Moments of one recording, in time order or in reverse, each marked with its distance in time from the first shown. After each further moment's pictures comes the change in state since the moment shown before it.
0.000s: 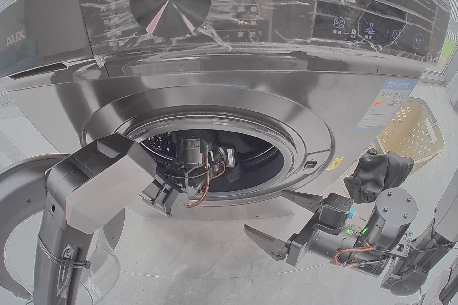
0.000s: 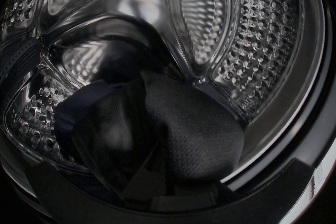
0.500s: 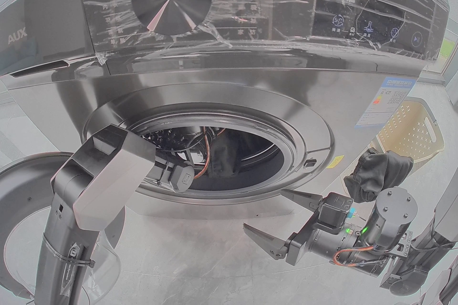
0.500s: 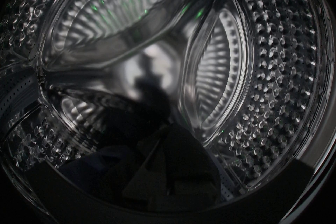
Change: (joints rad) left arm 0.040 0.050 -0.320 -0.087 0.078 -0.088; right arm 0.001 0.000 -0.006 0.000 -0.002 0.000
